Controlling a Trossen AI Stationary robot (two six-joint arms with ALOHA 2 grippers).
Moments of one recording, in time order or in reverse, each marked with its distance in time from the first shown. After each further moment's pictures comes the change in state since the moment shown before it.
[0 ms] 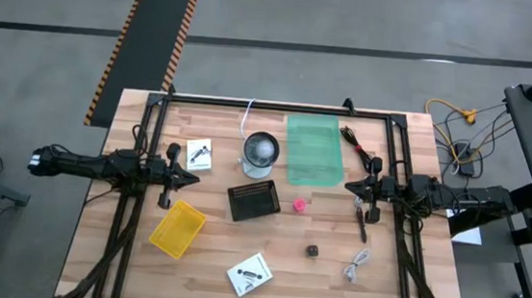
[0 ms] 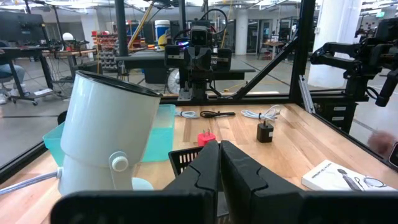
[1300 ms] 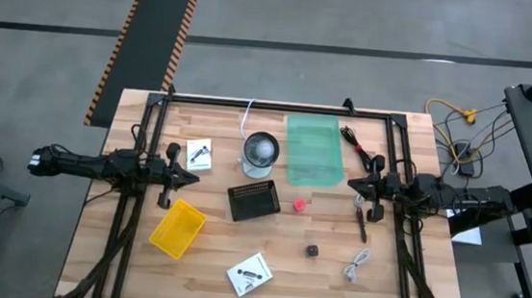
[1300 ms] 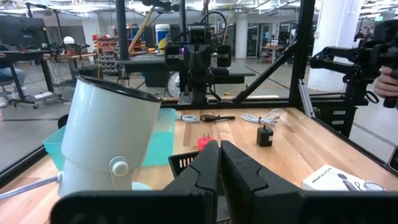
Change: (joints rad) left arm 0.000 0.000 0.000 0.019 0.000 0.001; right arm -0.001 0.000 0.000 0.122 0.000 0.052
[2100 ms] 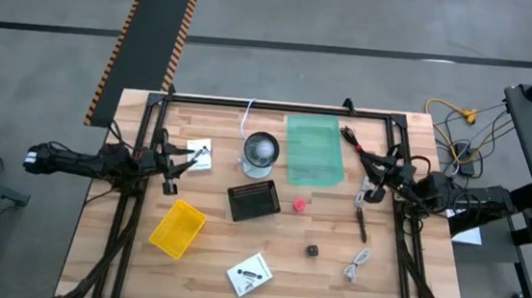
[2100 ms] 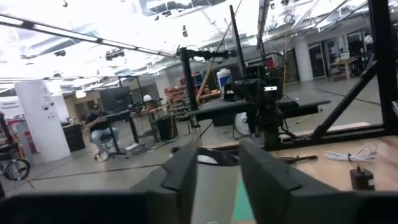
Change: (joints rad) left arm 0.002 0.089 0.046 0.263 -0.231 0.292; right arm 0.000 0.000 0.001 0.235 0.343 -0.247
